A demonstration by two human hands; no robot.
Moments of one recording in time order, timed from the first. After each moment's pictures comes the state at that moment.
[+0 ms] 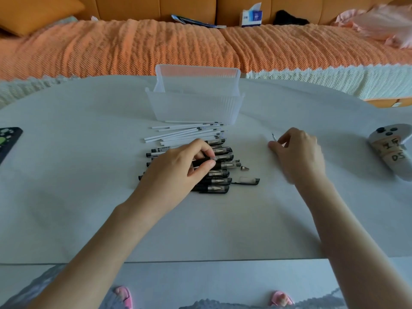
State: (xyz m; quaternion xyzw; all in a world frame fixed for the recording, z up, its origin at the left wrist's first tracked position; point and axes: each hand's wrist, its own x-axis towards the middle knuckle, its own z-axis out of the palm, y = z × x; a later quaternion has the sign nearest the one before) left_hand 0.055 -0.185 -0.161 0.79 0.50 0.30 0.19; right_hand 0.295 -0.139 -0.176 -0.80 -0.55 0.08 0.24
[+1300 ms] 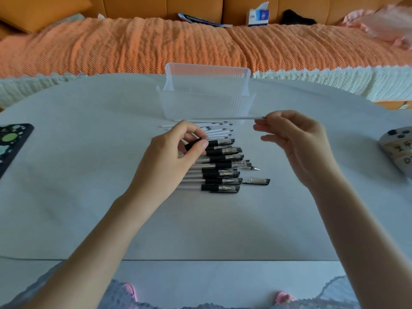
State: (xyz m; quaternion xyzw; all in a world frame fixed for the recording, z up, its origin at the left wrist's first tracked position) left_hand 0.033 -0.177 -0.152 0.71 0.52 0.41 0.26; right_hand 0.260 -0.156 -0.138 -0.46 -0.45 0.49 0.58
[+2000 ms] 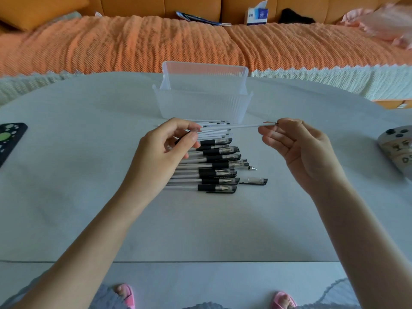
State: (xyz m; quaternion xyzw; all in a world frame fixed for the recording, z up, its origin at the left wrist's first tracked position) left_hand 0.033 -0.174 -0.150 0.65 0.49 0.46 0.35; right_hand 0.263 -0.167 -0.140 -0.42 -0.35 0.55 0.63
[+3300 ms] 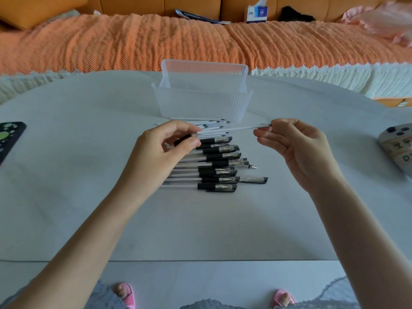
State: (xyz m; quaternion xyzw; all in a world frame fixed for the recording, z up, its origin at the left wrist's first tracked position) left_hand 0.028 -0.177 -0.146 0.66 0.51 0.44 0.34; right_hand 0.263 -0.163 -0.146 -0.45 -0.36 0.55 0.60
